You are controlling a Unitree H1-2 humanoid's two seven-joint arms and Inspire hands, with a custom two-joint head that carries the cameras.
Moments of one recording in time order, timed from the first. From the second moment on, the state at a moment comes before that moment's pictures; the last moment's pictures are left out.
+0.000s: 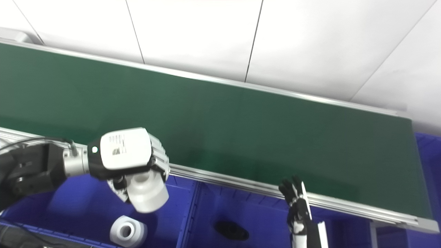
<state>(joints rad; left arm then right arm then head) 0.03 0.80 -0.51 -0.38 0.75 -0.47 -0.21 0.68 -0.06 0.20 -0.49 0.01 -0.06 0.08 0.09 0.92</state>
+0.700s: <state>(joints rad) 0.09 0.69 -0.54 -0.10 1.11 -0.46 0.03 0.68 -0.07 0.19 -0.49 0.01 -0.05 0.08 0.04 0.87</state>
